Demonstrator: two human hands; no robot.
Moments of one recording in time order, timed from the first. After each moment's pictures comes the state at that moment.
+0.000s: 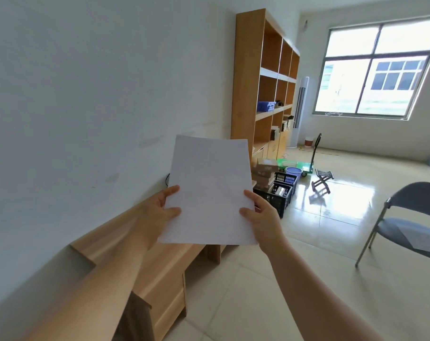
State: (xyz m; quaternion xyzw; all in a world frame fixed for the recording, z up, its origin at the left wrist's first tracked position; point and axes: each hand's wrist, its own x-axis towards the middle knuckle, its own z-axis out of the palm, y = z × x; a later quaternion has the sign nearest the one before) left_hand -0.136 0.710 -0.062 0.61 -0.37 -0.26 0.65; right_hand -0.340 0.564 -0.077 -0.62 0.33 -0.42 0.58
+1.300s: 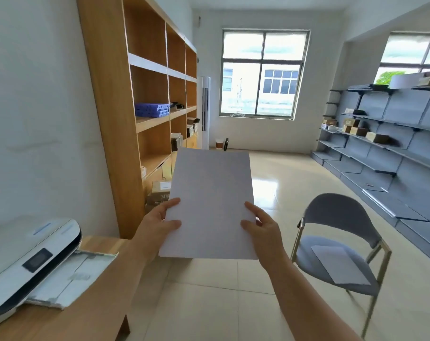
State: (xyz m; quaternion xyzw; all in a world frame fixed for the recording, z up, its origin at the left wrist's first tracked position) left_hand -0.229 -0.121 -0.086 0.52 -0.47 -0.44 0.56; right_hand -0.481 -0.154 -0.086 -0.51 0.44 -0.55 0.49
